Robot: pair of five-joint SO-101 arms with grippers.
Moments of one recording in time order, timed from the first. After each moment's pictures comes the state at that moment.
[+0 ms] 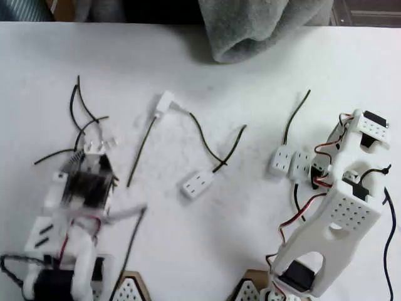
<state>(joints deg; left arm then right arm) -6.7 -101.7 67.9 65.8 -21.6 26.8 39.5 -11.2 90.7 -12.4</state>
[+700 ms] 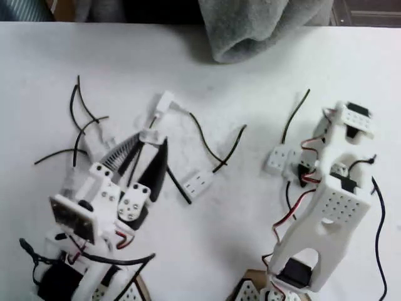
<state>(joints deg) 23.9 -103.9 69.1 40.9 -0.7 20.0 36.4 -14.7 97.3 -12.4</state>
